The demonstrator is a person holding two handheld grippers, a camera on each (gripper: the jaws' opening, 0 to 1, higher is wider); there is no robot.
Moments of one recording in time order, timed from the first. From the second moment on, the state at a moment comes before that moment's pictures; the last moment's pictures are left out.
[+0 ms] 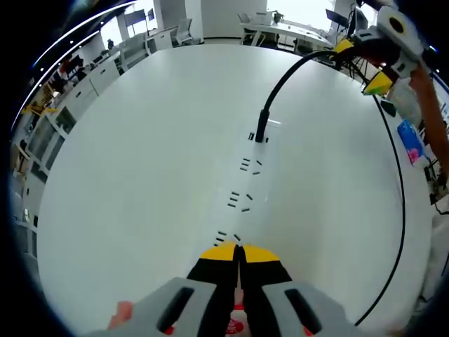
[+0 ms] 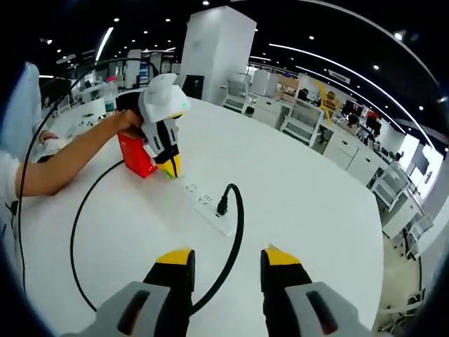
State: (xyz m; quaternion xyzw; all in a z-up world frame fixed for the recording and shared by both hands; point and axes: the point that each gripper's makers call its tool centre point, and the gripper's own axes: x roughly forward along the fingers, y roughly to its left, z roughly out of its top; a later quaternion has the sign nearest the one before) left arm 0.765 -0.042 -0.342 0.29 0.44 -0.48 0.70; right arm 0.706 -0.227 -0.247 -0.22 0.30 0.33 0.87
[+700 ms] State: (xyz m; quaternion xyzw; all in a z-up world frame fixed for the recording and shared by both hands) left arm 0.766 -0.041 -0.342 0.29 0.44 -0.48 0.70; right arm 0.743 -0.204 -0.251 -0.26 0.33 0.37 0.83
